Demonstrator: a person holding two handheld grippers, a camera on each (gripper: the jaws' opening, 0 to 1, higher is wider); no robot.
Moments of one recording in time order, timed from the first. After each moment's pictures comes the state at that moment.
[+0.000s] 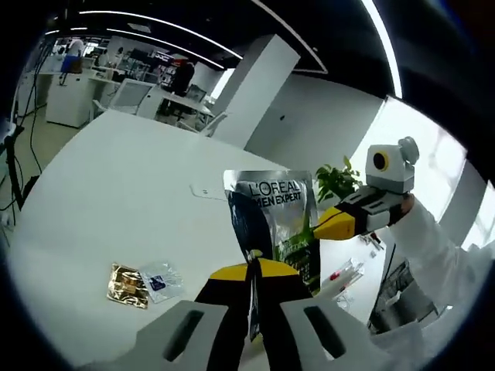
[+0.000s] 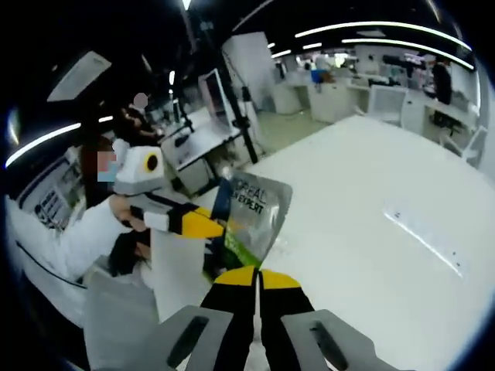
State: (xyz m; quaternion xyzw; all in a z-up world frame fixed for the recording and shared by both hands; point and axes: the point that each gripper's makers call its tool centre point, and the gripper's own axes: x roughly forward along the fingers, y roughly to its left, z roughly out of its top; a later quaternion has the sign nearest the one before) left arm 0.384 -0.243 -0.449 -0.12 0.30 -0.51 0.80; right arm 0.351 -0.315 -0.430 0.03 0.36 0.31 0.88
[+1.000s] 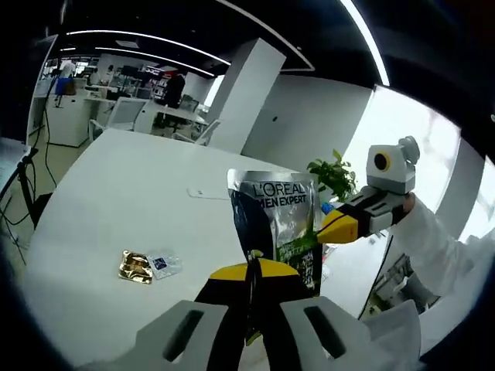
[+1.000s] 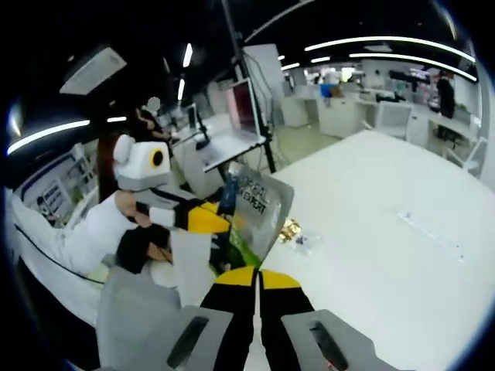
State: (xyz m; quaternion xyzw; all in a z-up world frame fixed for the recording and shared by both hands) left arm 0.337 -0.206 -0.434 -0.09 0.27 -0.51 0.81; right arm 0.293 -0.282 -0.422 0.03 0.33 0.31 0.89
